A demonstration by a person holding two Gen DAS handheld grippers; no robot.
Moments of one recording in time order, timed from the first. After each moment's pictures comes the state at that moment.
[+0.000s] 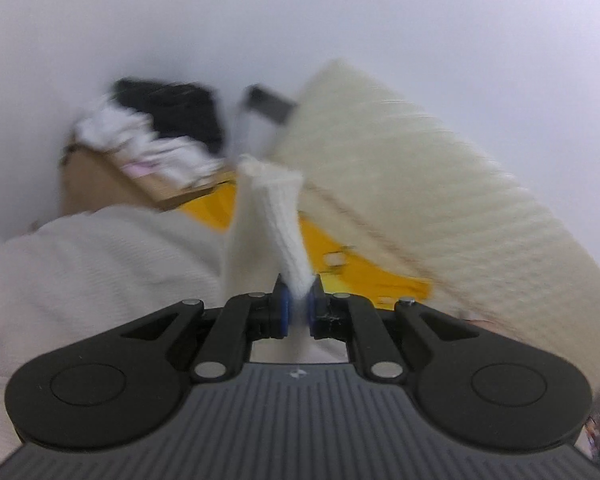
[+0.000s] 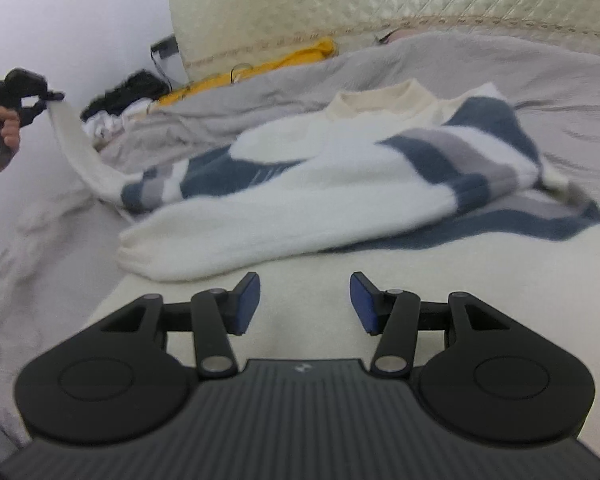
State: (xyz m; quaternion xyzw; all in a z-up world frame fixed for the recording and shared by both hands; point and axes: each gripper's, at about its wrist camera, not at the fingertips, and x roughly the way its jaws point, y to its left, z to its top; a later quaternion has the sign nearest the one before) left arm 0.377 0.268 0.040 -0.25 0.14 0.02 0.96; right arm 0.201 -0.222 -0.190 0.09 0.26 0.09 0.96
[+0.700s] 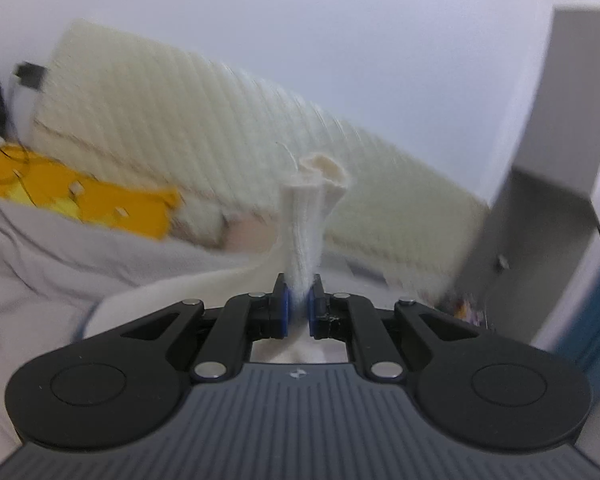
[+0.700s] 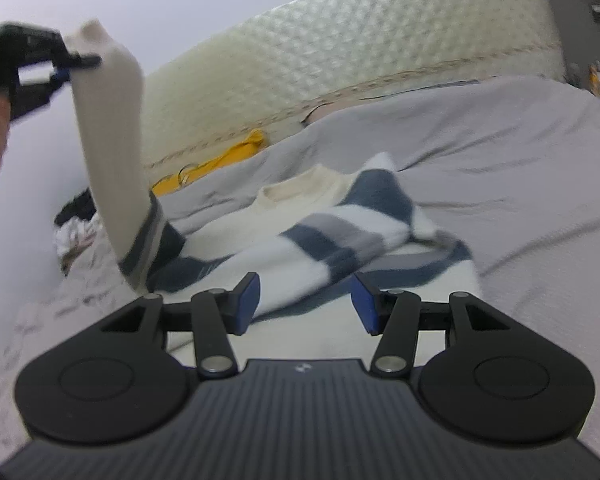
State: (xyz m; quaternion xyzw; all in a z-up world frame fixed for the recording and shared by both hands) left arm 0.279 -0.101 0.068 -0.16 0.17 -0.23 0.94; right arm 0.139 -0.326 -0.157 0.18 0.16 0.01 0.97
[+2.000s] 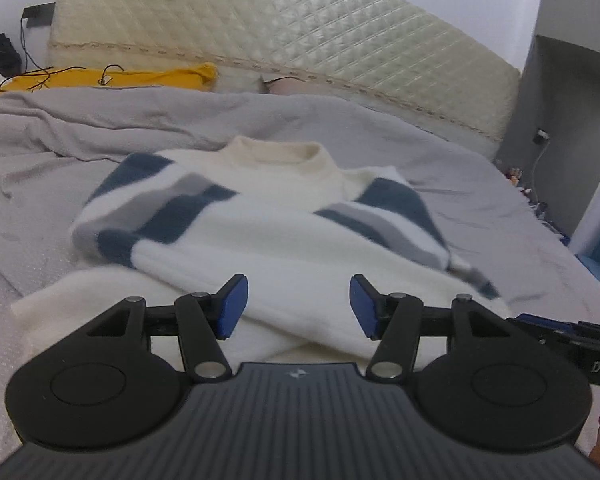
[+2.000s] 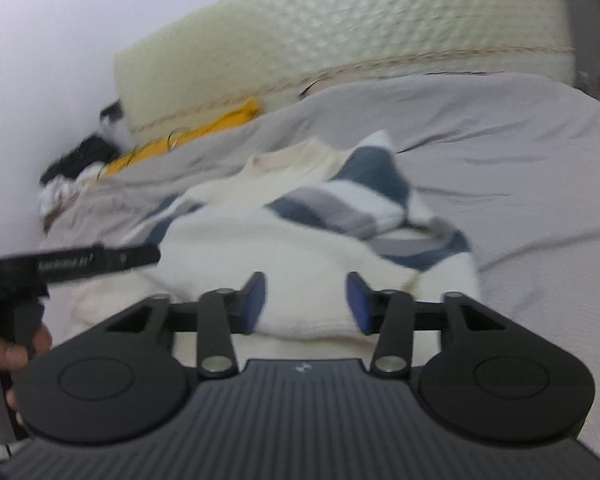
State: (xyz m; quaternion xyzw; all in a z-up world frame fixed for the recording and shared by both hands) left arm 0.255 -0.079 -0.142 -0.06 0.27 -0.20 0.94; right arm 0.169 -0.312 -0.176 0.11 0.21 0.02 0.97
